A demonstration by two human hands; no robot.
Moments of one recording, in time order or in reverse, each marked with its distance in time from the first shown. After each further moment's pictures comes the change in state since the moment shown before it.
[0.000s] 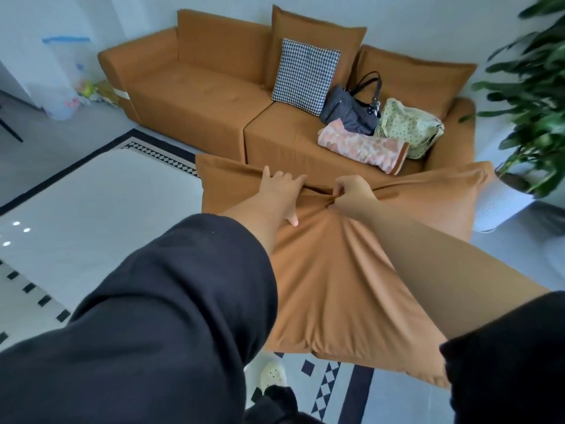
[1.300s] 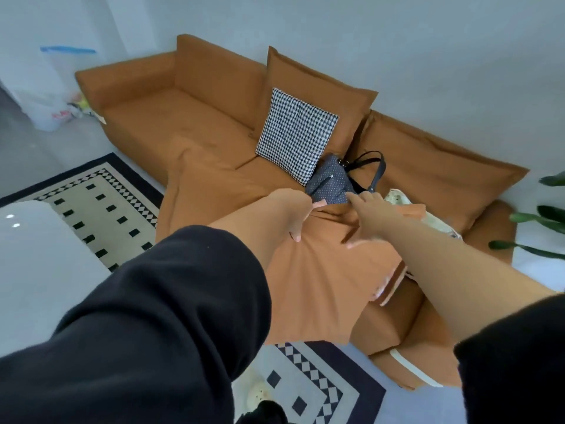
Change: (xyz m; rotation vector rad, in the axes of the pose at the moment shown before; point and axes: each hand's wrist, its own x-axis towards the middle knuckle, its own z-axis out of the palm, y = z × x) left_hand 0.578 0.045 -0.203 0.011 -0.218 0.025; right_hand 0.587 0.209 -0.252 -0.824 -0.218 -0.287
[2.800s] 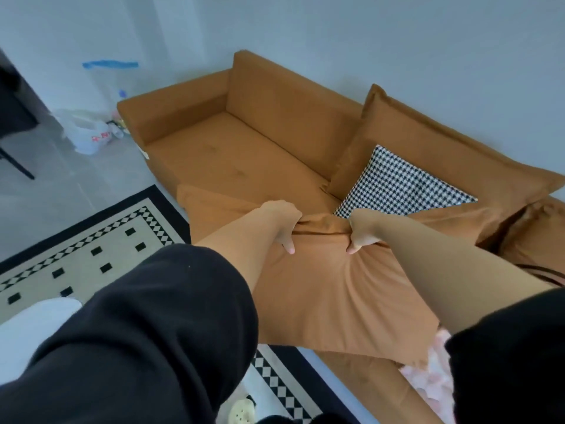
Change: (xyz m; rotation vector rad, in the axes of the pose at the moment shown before) left_hand 0.262 -0.573 -0.010 -0.143 -0.009 -0.110; right_hand 0.576 -0.225 -0.168 0.161 -0.376 -0.052
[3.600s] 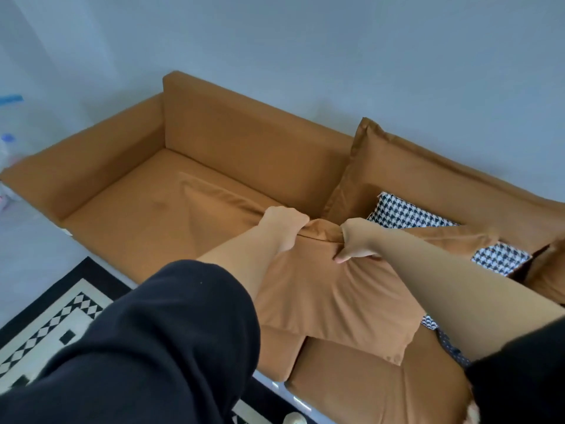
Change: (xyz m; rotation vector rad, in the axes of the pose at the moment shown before) left_hand 0.259 -0.191 -0.101 0.101 0.271 0.254; right_hand 0.245 -0.015 -0.153 0.169 0.098 0.172
